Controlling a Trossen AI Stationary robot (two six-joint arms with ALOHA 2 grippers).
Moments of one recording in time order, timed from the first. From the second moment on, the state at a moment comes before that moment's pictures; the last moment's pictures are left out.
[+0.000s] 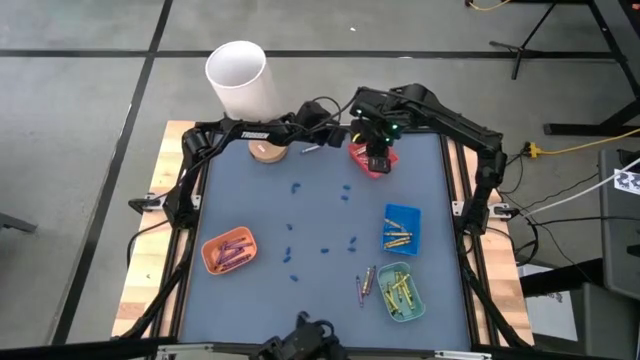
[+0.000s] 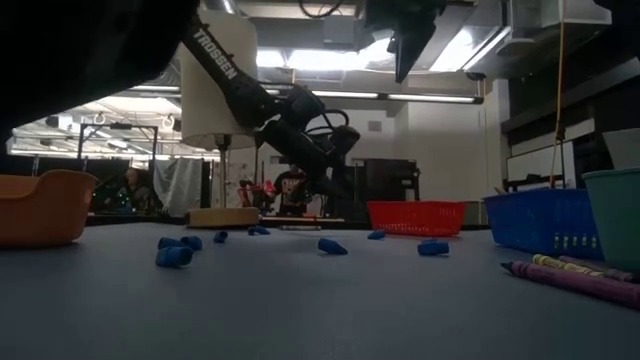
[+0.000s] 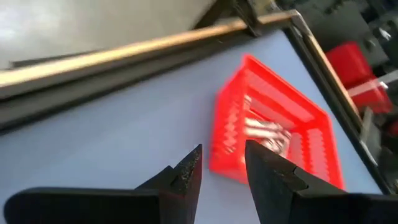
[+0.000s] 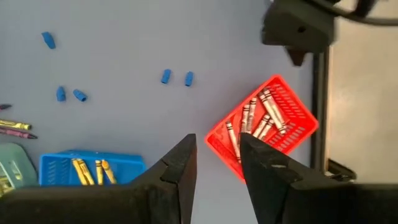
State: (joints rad) left arm 0.61 2.13 1.39 0.17 0.20 -0.66; right arm -0.36 1.84 2.13 -1.57 -0.03 -0.36
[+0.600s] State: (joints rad) left arm 0.55 2.09 1.39 0.21 0.30 -0.59; right arm -0.36 1.75 2.13 -1.57 -0.03 -0.45
